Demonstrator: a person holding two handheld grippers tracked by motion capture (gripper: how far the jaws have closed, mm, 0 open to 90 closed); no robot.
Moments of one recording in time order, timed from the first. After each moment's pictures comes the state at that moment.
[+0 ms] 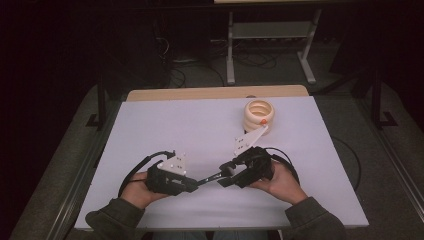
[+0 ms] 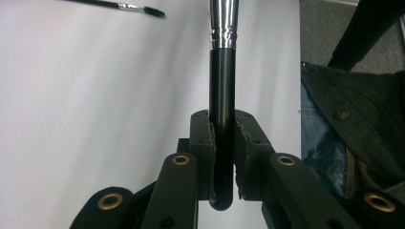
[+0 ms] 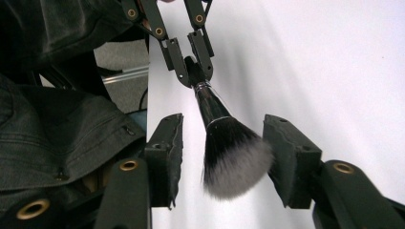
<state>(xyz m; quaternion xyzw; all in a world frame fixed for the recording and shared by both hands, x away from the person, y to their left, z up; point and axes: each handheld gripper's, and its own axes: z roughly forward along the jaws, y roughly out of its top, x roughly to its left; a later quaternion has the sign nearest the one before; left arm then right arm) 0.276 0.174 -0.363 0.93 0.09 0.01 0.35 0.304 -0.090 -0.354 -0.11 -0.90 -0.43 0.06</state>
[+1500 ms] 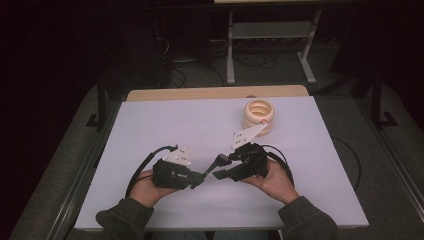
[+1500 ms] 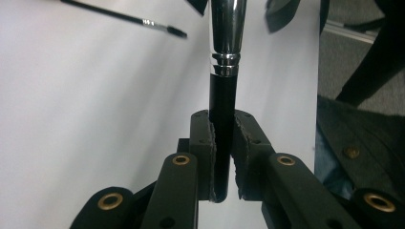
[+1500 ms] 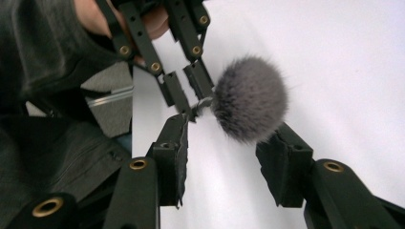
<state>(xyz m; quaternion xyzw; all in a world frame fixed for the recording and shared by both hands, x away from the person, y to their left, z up) 0.288 0.162 -0.364 0.92 0.14 0.02 0.38 0.311 -0.084 -0.352 -0.15 -0.87 -0.46 0.04</state>
